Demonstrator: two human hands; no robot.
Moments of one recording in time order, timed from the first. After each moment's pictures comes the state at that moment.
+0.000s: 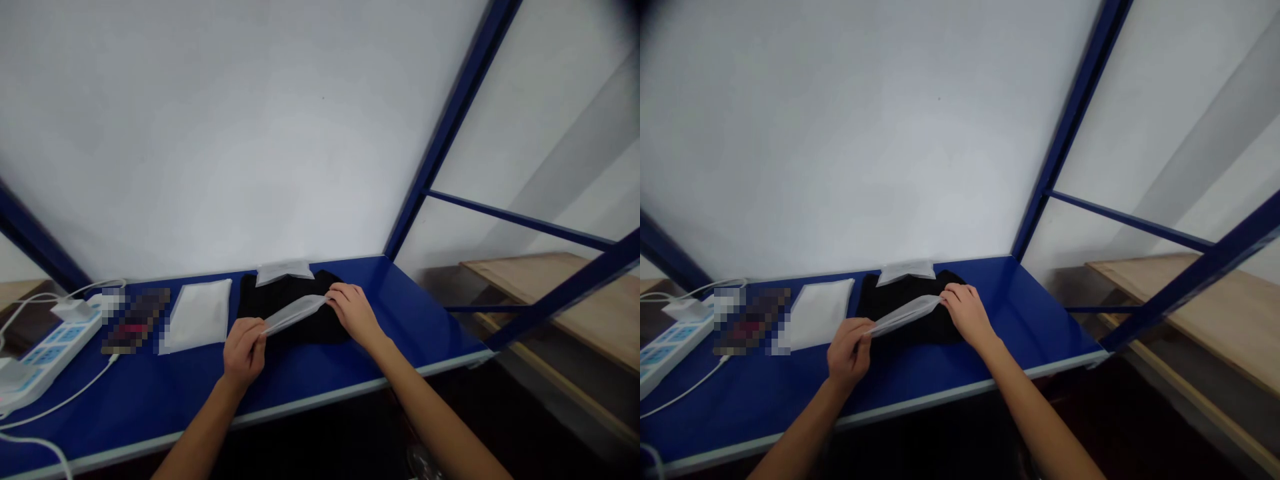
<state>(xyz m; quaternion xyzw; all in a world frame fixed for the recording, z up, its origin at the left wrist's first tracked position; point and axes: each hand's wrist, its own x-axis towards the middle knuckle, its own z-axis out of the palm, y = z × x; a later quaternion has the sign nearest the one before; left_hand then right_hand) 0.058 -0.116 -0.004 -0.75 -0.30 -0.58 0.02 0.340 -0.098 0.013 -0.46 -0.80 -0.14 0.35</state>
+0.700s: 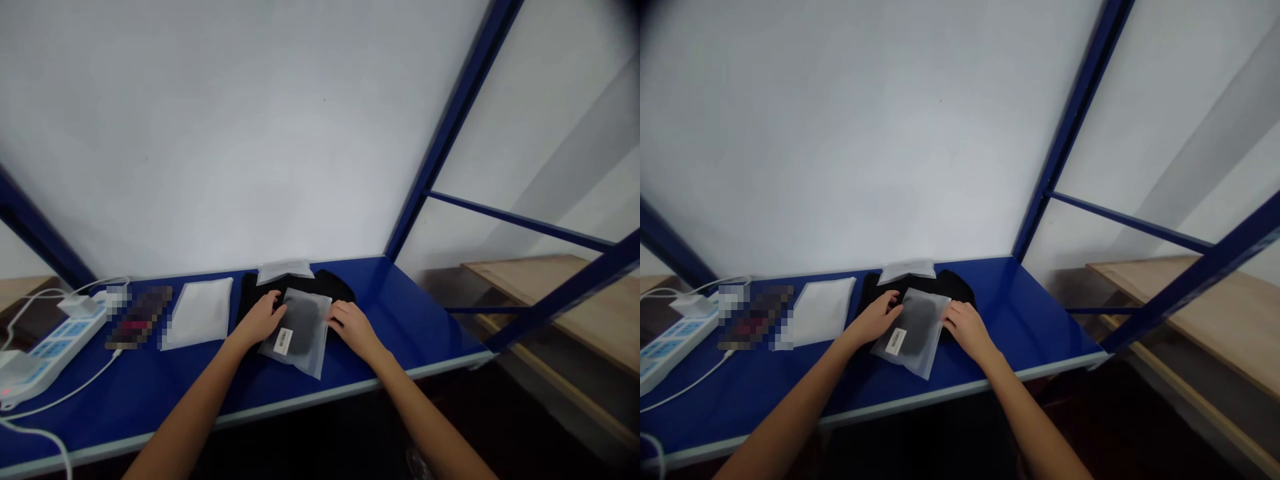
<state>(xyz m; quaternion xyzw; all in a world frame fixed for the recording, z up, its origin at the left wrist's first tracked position) 0.081 -0.055 0.009 -0.76 -0.51 -0.30 -0.27 0.342 -0.114 -0.012 -0.47 -0.81 0.01 0.35</state>
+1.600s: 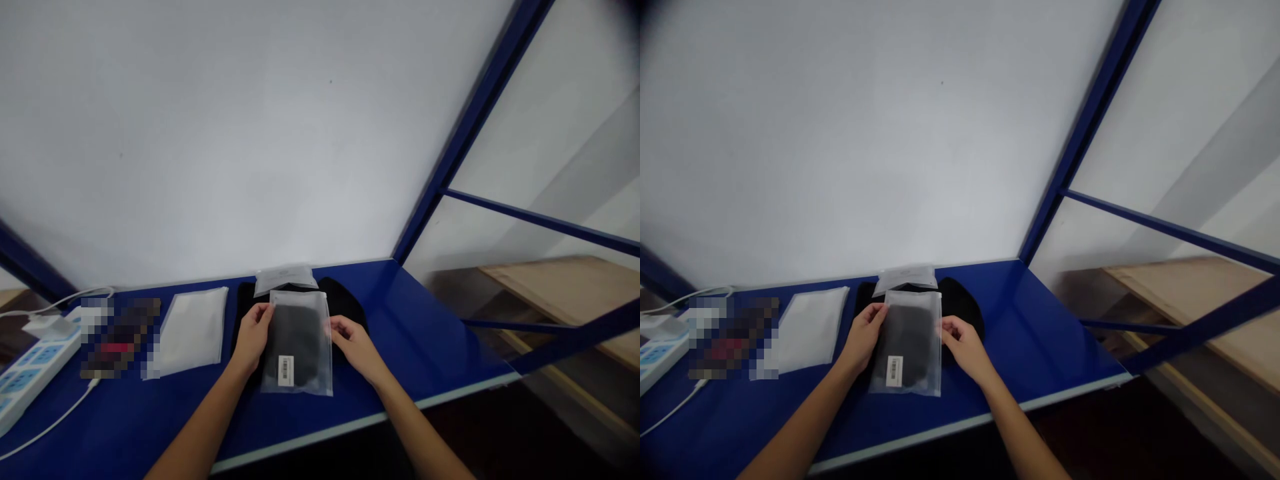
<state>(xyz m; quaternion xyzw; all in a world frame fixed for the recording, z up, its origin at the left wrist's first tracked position) 0.092 -0.050 0.000 -0.50 -0.51 -0.49 -0.50 0.323 -0.102 -0.013 -0.49 -0.58 0.44 0.48</state>
